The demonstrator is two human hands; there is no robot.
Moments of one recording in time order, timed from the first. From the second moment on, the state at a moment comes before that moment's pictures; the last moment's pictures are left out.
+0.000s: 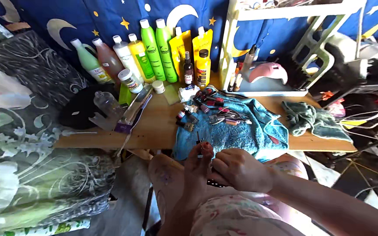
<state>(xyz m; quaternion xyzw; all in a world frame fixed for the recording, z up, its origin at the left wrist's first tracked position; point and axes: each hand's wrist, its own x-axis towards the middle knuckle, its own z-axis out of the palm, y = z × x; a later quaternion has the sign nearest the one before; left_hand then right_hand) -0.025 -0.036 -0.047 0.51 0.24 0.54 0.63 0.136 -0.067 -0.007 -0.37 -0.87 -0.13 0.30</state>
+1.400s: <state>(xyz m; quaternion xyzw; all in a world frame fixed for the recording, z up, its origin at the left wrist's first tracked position) -0.015 -0.025 -0.046 0.42 0.28 0.55 0.67 0.154 -0.068 -0.009 -0.42 -0.52 0.52 0.53</state>
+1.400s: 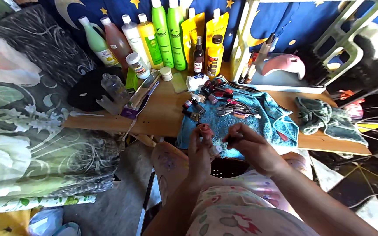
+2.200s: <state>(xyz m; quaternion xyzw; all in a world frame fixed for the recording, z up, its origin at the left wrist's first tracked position) -0.024 -0.022 -0.047 0.63 0.30 0.61 0.37 0.166 -0.036 0.002 -0.44 -0.73 -0.07 0.52</state>
